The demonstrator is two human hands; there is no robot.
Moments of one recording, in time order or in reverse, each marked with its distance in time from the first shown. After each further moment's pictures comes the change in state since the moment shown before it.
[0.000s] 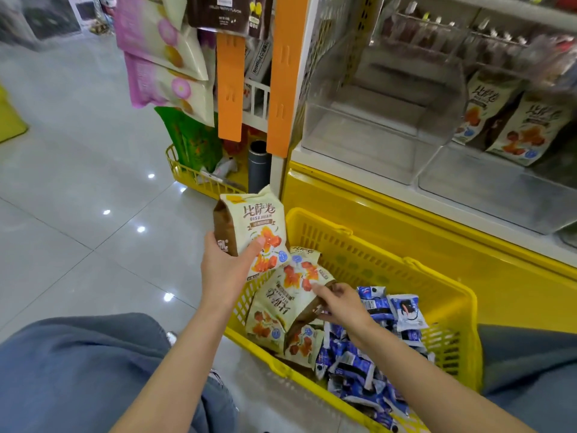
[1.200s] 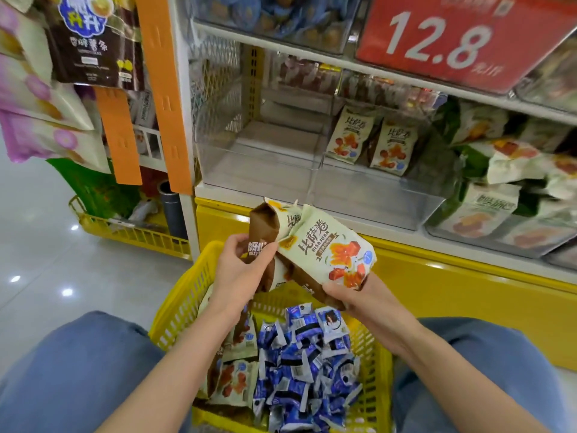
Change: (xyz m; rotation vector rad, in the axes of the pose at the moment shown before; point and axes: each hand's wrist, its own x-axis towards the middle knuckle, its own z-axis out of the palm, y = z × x) left_hand -0.062 0.056 0.136 -0.011 -0.353 0.145; right_hand -0.092 -0.051 -0.152 0.035 0.017 -0.378
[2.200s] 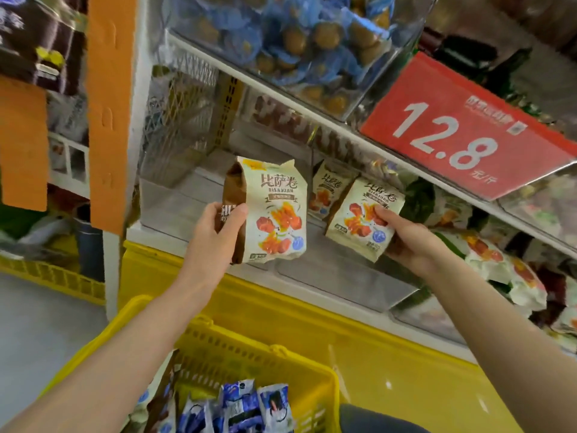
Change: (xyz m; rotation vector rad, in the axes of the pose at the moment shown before) left_hand 0.119 0.070 0.039 -0.348 -0.132 0.096; right_hand 0.140 -0.164 -0.120 -0.017 0.571 0.113
